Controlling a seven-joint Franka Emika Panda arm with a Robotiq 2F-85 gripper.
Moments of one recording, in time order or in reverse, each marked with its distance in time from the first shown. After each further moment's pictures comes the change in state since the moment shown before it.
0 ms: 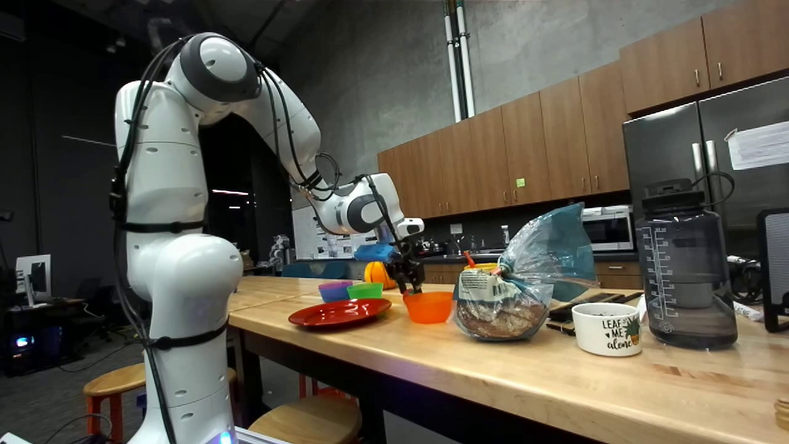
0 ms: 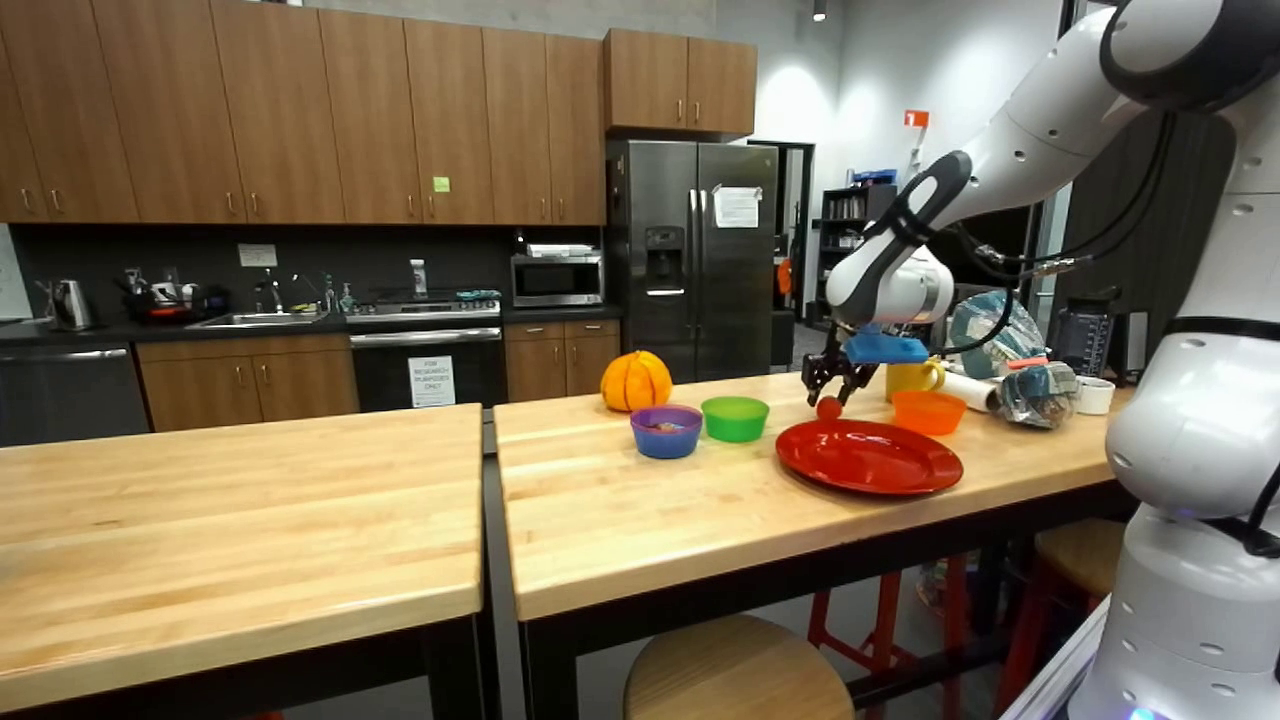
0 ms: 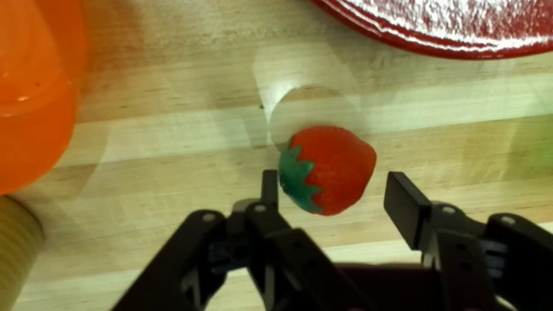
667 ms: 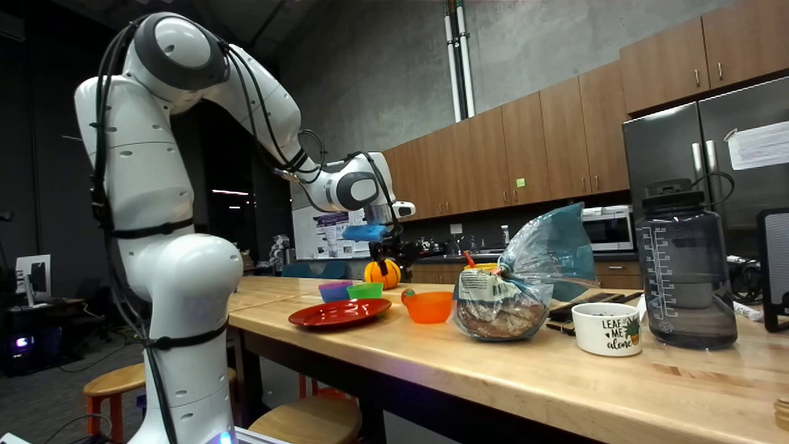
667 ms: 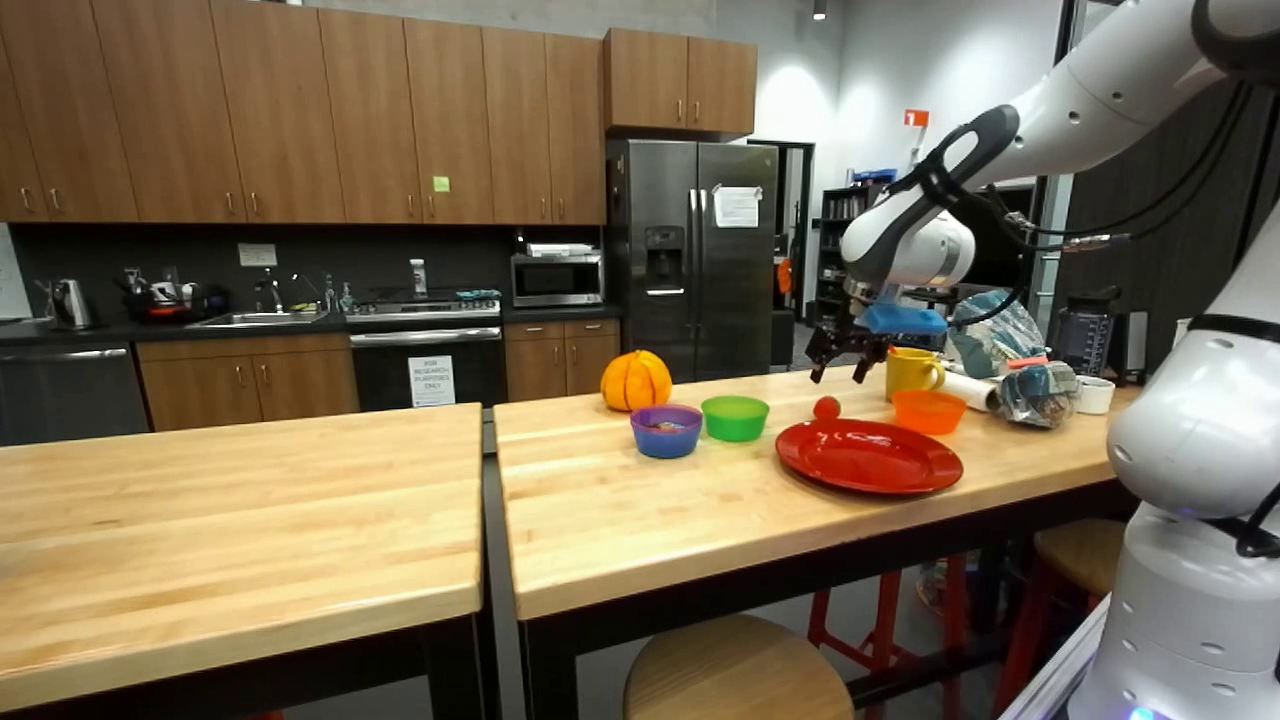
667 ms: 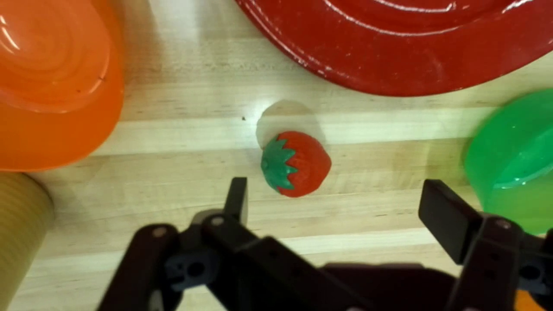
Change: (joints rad) arm 0.007 -0.174 -0.005 -0.022 0.024 -0.209 -0.097
